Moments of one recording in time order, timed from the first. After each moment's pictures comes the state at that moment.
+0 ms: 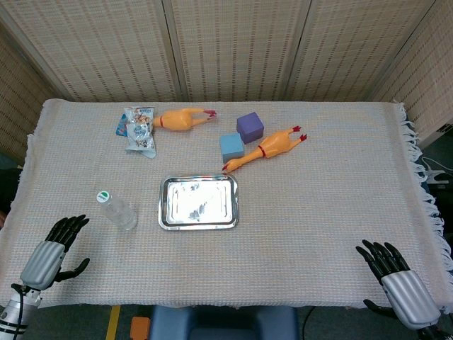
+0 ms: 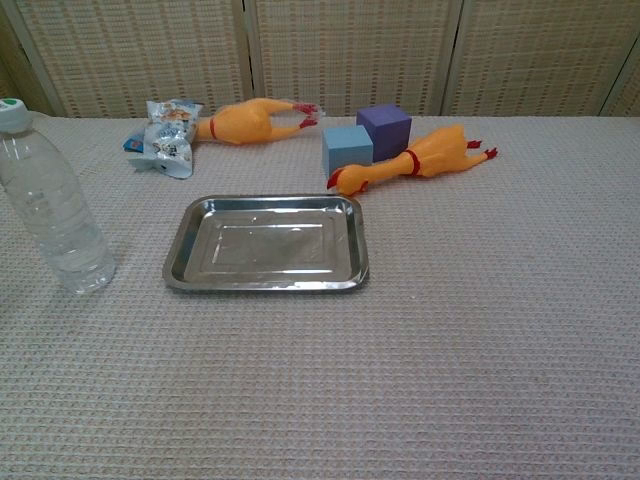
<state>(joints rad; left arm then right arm) -0.20 -1.24 0.07 -1.38 1.65 1.44 -0.30 -0.02 -0.99 -0.16 -1.74 -1.81 1.49 -0.06</state>
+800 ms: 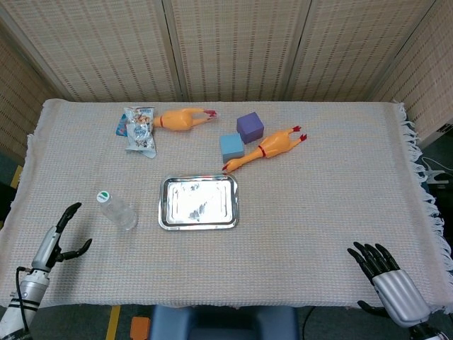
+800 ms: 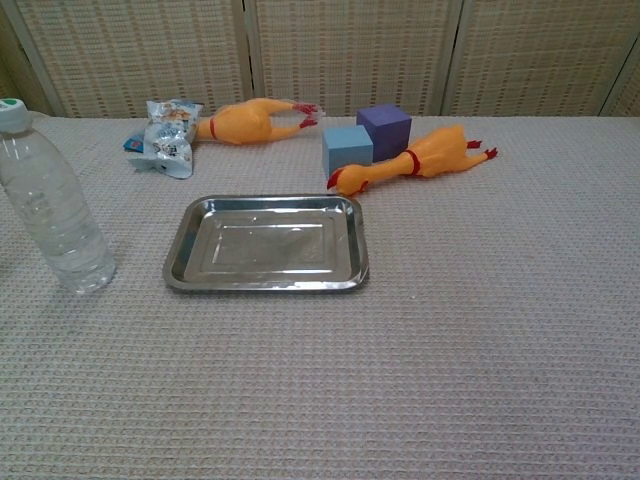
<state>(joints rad) -0.26 -1.35 -0.01 -1.26 1.47 1.23 -0.97 0.00 -1.01 -0.17 -1.74 -1.80 1.44 -0.08</state>
